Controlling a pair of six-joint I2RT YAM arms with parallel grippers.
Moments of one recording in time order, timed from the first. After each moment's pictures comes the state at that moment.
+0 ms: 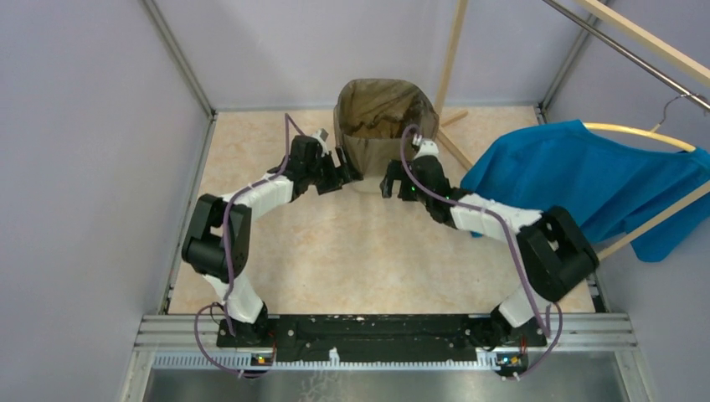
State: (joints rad) left arm -0.35 1.69 1.05 -0.03 0.37 -0.67; right arm 0.64 1.52 0.85 0.13 0.18 0.53
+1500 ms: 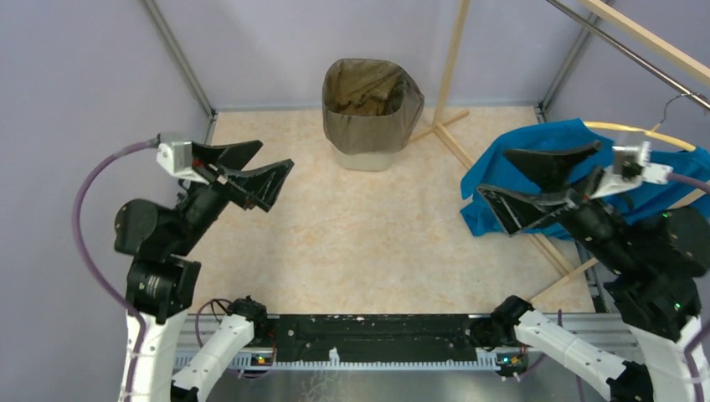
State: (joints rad) left arm -0.26 0.70 1.24 -0.27 0.40 -0.43; right arm 0.66 0.66 1.37 -0.42 -0.21 0.28
